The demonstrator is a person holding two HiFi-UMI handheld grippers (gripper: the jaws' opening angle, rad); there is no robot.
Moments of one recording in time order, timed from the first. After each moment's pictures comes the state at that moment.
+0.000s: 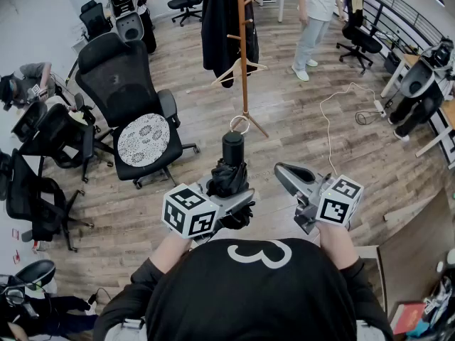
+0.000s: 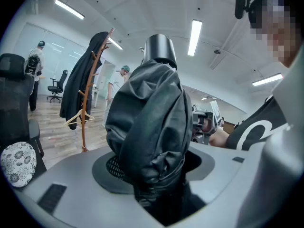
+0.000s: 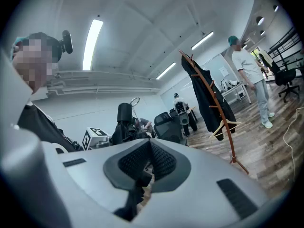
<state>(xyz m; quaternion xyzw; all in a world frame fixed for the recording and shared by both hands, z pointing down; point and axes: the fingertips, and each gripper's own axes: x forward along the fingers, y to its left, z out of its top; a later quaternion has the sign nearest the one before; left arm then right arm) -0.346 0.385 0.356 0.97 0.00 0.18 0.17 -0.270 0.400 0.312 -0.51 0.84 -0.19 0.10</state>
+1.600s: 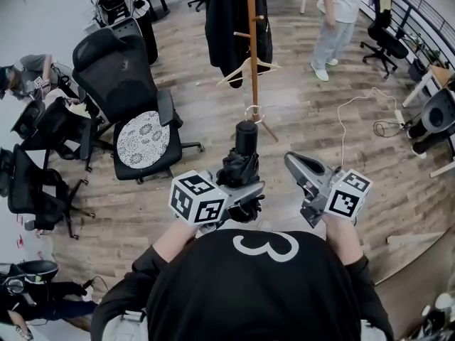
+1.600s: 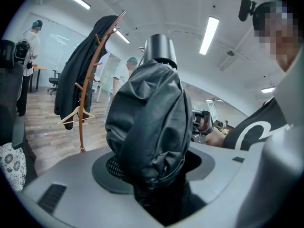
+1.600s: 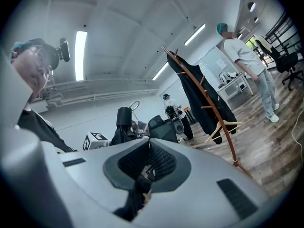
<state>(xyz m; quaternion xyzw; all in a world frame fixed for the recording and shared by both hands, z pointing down) -0.211 0.276 0.378 0.96 -0.02 0.20 0.20 -0.133 0.275 0.331 -0.48 0.84 -0.22 0.13</state>
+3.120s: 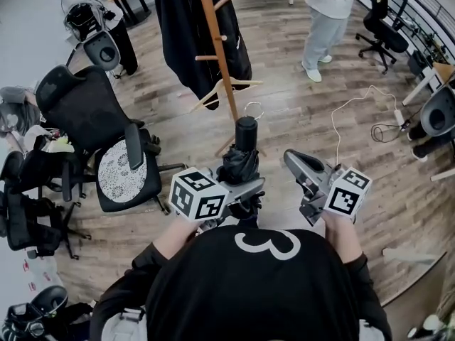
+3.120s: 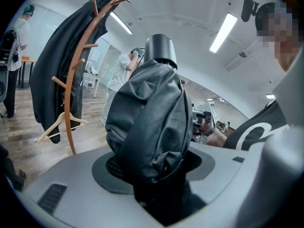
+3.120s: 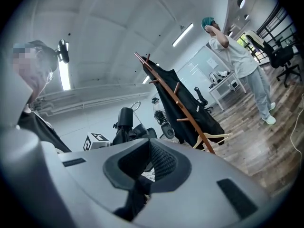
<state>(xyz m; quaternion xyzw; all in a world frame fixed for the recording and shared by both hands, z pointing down) -0.016 0.105 0.410 0.95 0.00 0.23 0.22 0.062 0.108 0.365 -0.49 0.82 -0.25 0.15</state>
